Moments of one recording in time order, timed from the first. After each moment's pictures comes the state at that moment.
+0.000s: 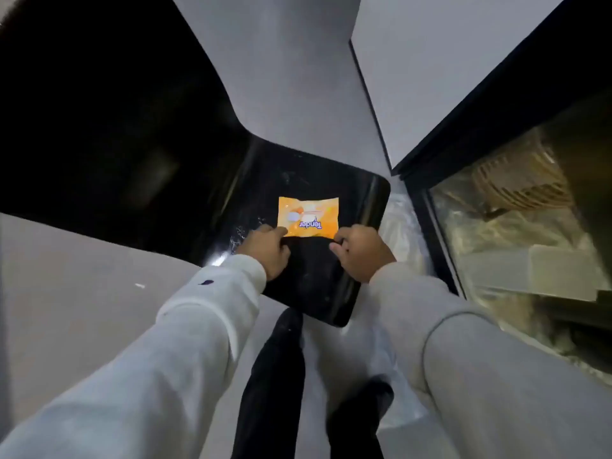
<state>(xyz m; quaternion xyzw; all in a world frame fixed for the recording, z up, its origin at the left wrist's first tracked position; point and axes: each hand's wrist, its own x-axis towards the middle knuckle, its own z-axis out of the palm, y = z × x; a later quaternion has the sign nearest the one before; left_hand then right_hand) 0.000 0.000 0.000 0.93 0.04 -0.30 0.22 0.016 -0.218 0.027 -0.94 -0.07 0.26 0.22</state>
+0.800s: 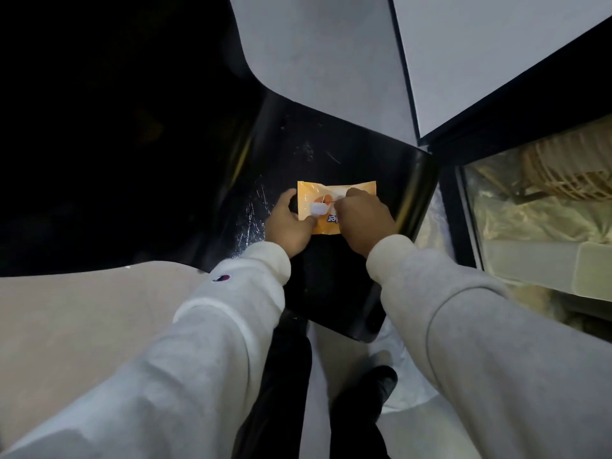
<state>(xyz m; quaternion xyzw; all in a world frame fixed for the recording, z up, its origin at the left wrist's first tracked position) 0.052 0.000 -0.107 0.77 0.30 -0.24 0.52 0.092 -0.141 -0.076 -0.95 -0.13 0.29 0.00</state>
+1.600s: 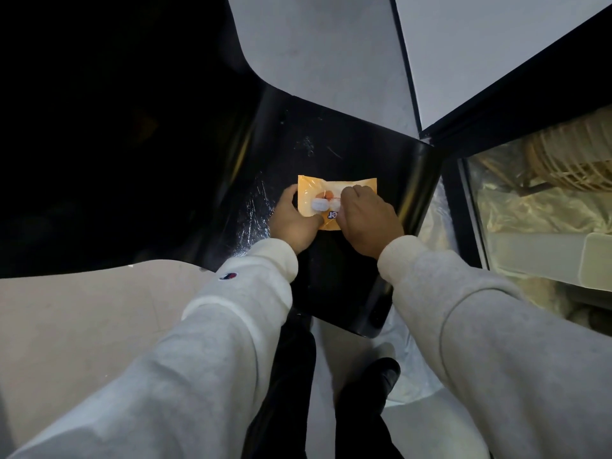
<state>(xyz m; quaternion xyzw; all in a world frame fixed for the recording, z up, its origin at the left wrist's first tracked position) 0.051 -0.007 -0.105 0.73 0.32 -0.23 0.56 0.080 -0.159 -0.095 -0.96 -0.14 0.23 0.08</state>
